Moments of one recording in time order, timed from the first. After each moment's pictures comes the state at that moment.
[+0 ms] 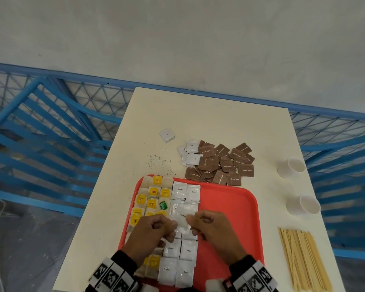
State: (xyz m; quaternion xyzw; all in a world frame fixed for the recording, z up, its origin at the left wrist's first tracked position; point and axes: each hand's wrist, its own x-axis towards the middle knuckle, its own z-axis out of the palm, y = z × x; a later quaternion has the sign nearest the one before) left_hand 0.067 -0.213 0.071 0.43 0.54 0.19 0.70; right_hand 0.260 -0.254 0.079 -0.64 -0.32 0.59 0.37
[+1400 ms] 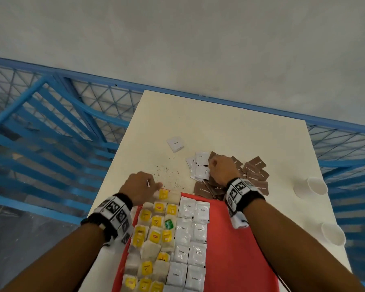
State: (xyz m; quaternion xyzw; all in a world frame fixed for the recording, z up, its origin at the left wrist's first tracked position) left_hand 0.044 -0.040 0.038 0.69 0.62 0.03 0.37; right_hand 0.323 -0.037 0.044 -0.78 -0.57 0.26 0.07
